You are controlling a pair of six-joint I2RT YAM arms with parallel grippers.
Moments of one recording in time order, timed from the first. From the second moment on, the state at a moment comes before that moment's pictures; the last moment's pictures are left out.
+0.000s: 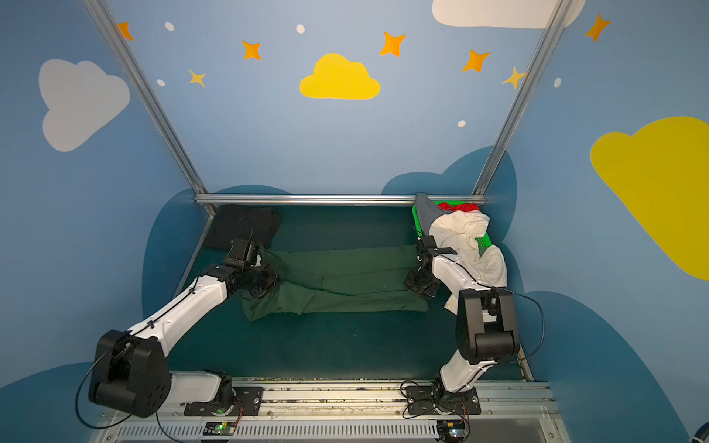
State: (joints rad) left arm -0.22 1.37 0.93 -0.57 0.26 -0.94; right arm 0.17 1.65 1.10 -0.86 -0.09 0.59
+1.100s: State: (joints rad) left arm -0.14 1.58 1.00 -0.48 0.35 -0.92; right arm 0.17 1.70 1.13 -0.80 -0.05 0.55
